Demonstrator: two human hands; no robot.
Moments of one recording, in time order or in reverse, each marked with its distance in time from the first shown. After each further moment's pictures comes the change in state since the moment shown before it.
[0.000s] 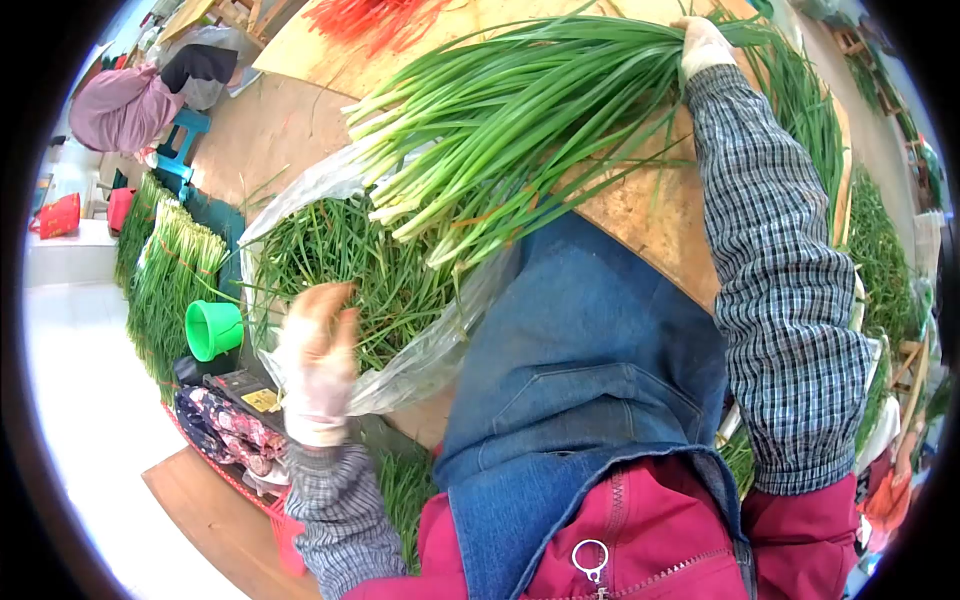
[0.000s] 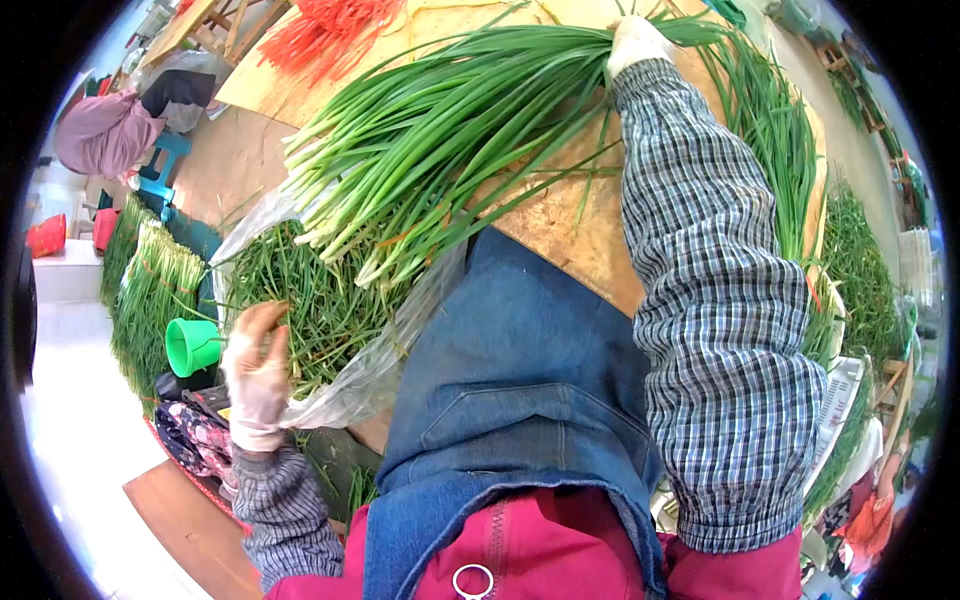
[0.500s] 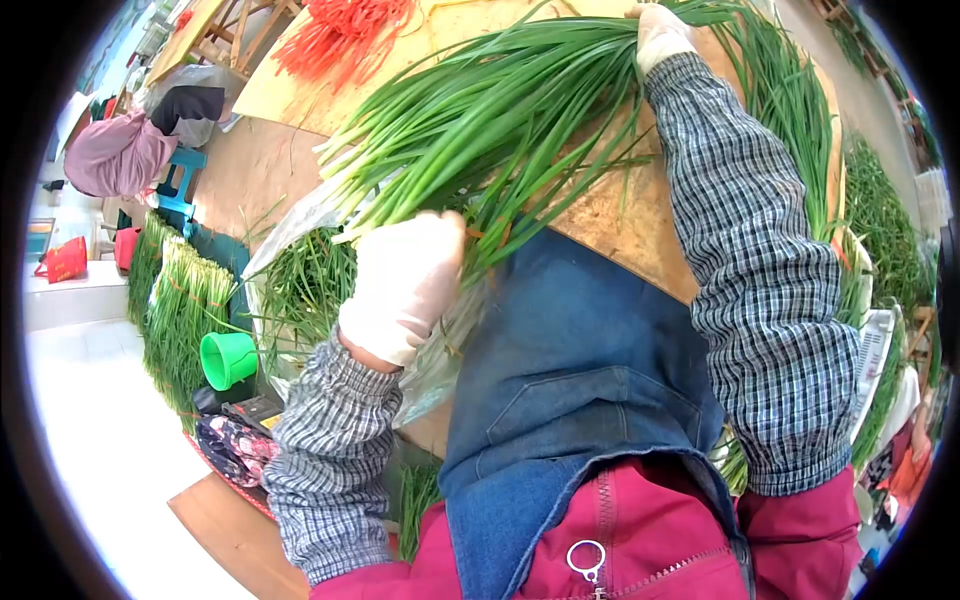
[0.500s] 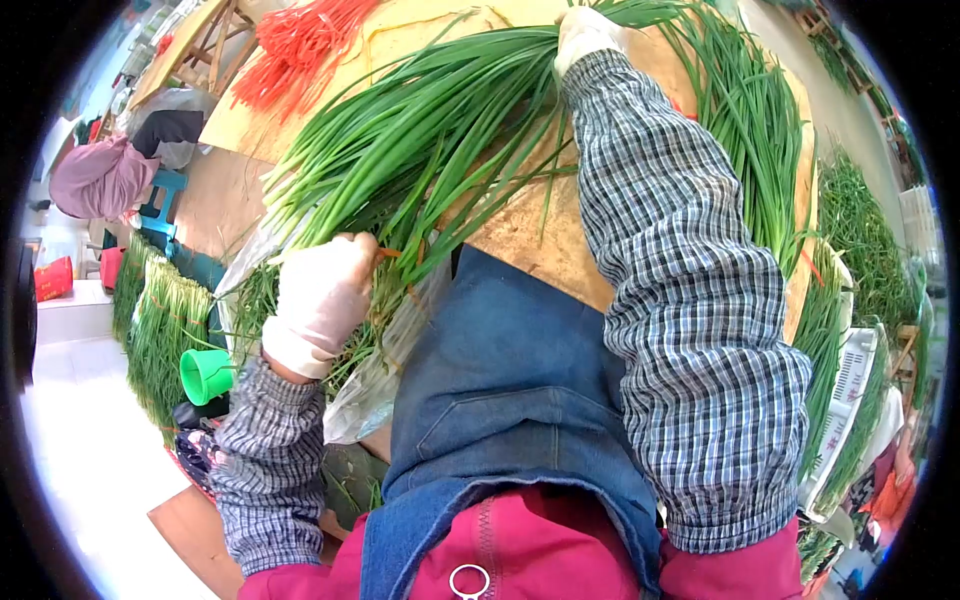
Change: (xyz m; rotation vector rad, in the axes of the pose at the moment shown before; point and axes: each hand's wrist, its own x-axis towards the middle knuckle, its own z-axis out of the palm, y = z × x) left_hand 0.095 0.081 0.068 0.499 -0.247 0.504; right_hand 0.014 0.011 0.038 0.342 0.182 0.163
